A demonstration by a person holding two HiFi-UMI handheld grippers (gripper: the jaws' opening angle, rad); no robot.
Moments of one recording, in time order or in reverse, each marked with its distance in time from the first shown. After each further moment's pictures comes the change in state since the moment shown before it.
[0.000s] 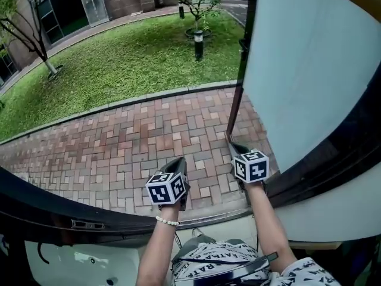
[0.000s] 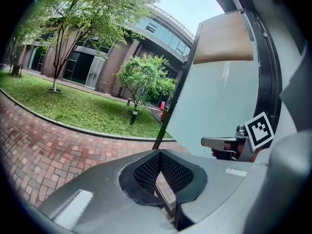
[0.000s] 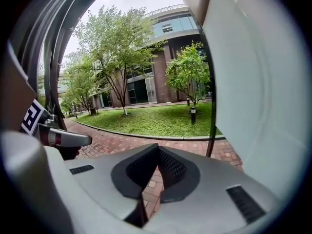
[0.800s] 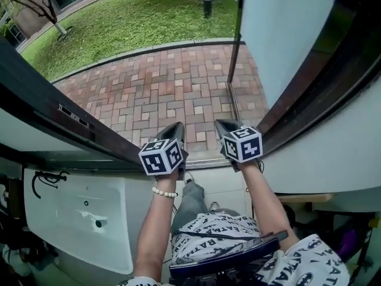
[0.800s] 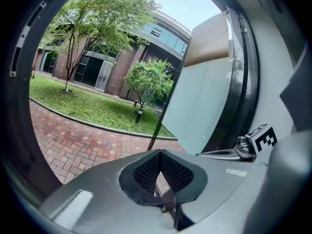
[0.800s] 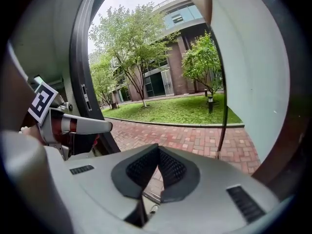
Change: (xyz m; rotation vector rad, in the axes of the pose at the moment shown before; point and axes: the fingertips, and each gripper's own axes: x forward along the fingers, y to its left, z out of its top) left arm -0.137 -0.117 -0.127 -0.034 -0.045 0.090; right arm -0.167 0.084 -0.148 -0.043 0.085 0.227
